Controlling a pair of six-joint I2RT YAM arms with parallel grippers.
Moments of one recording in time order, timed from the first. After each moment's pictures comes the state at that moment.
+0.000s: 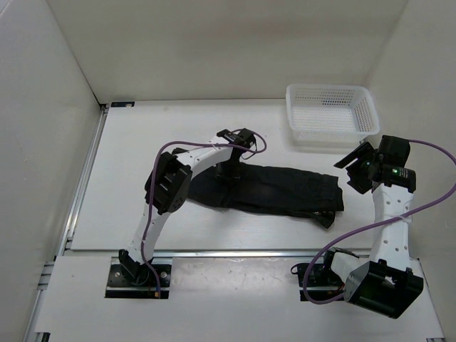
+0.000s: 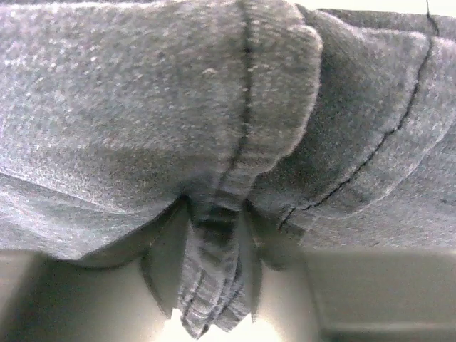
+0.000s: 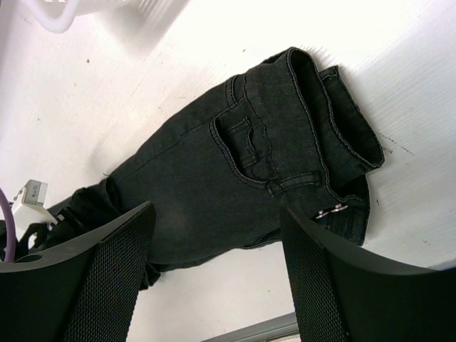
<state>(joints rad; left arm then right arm) -0.73 2.27 1.88 -1.05 -0.23 -0.62 -0.29 1.05 1.07 -0.88 -0.18 0.62</state>
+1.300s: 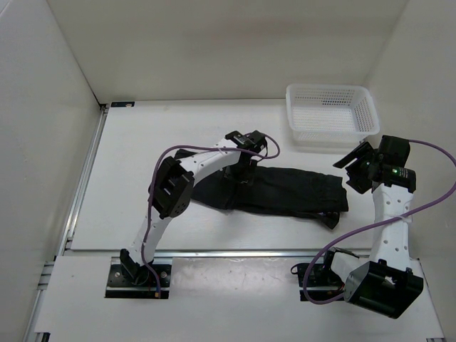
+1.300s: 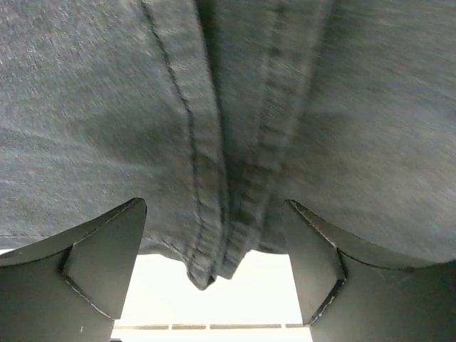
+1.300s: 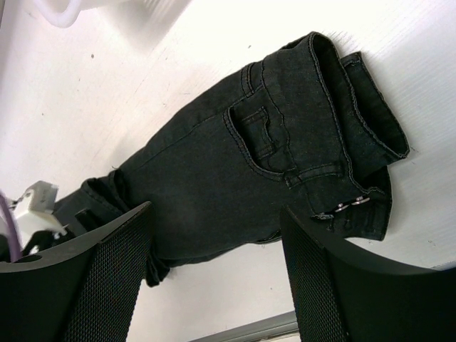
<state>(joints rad) -0.82 2.24 1.95 -1.12 -0.19 -0.52 -0.29 1.05 1.07 -0.88 -0.20 0.62</state>
